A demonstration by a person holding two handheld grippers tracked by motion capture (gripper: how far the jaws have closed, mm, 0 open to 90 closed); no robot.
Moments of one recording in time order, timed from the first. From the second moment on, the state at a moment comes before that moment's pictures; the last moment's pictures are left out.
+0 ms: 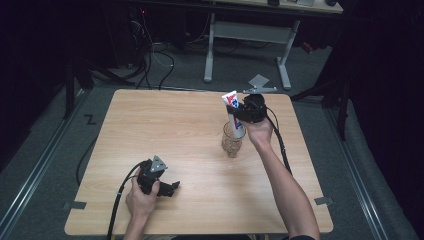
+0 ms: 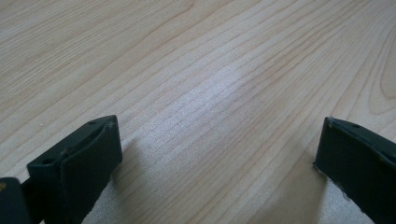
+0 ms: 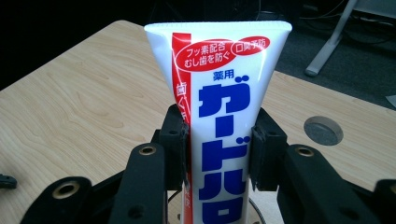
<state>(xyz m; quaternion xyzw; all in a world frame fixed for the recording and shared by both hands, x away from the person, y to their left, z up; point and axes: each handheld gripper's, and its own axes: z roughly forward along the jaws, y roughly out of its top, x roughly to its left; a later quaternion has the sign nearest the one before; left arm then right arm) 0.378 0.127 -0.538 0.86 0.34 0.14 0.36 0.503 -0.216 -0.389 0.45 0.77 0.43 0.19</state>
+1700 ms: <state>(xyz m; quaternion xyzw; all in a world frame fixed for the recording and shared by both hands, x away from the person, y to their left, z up) 0.378 0.126 -0.538 0.86 0.35 0.14 0.36 0.496 -0.219 -0.413 0.45 0.78 0.40 0.18</state>
